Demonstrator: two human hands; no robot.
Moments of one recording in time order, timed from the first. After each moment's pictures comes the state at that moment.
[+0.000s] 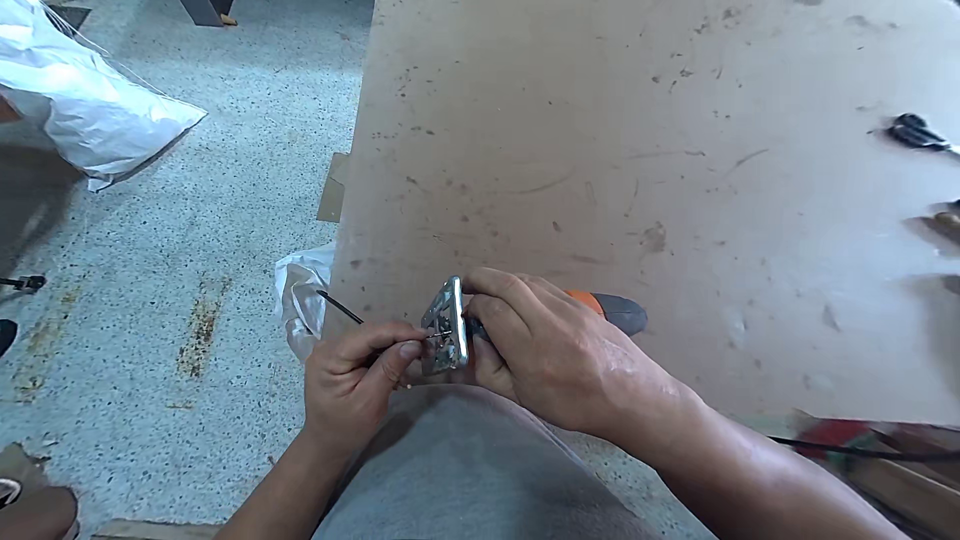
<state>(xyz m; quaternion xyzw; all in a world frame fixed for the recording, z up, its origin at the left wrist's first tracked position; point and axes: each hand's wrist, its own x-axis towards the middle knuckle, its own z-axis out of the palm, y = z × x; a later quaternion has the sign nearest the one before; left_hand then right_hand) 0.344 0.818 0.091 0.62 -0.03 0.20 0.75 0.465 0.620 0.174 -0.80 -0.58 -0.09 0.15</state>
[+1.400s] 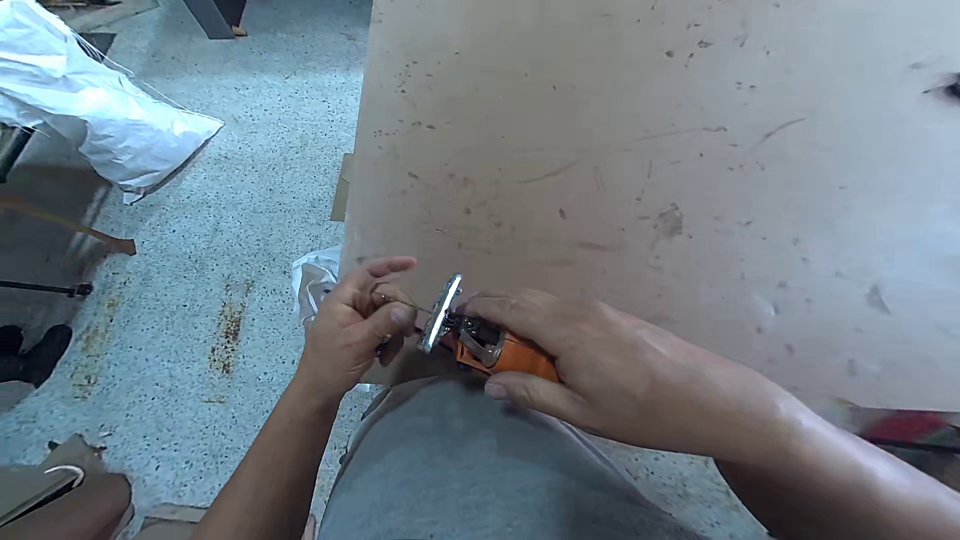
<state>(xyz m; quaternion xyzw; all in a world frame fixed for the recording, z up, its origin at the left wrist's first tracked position) 0.368 0.841 0.112 0.61 0.04 0.01 0.79 0.468 0.583 0.190 -0.82 -0.50 0.19 0.23</state>
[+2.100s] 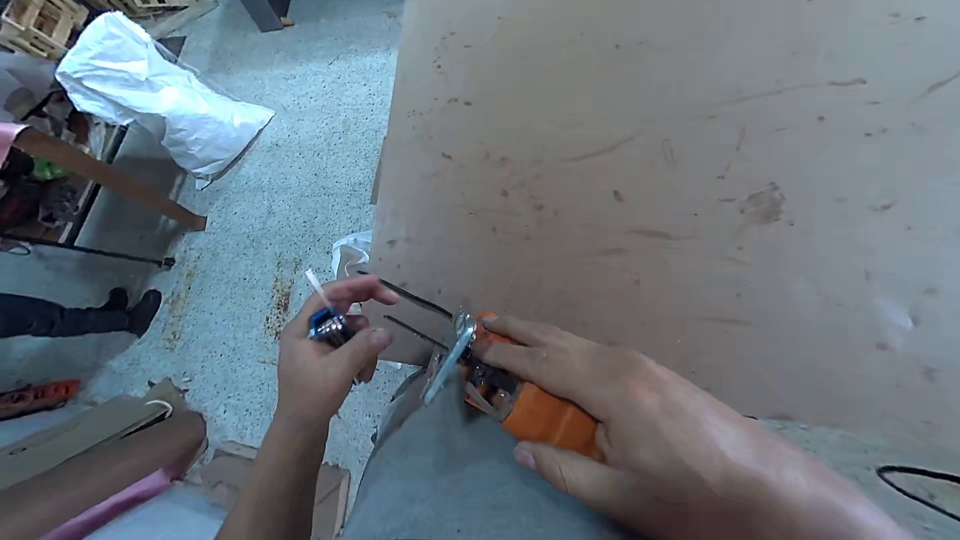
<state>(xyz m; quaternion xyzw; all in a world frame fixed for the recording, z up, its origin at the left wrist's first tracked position) 0.312 0.848 0.120 0.67 0.11 0.14 0.72 0.434 0.563 0.161 -0.77 -0.48 0.23 0.35</state>
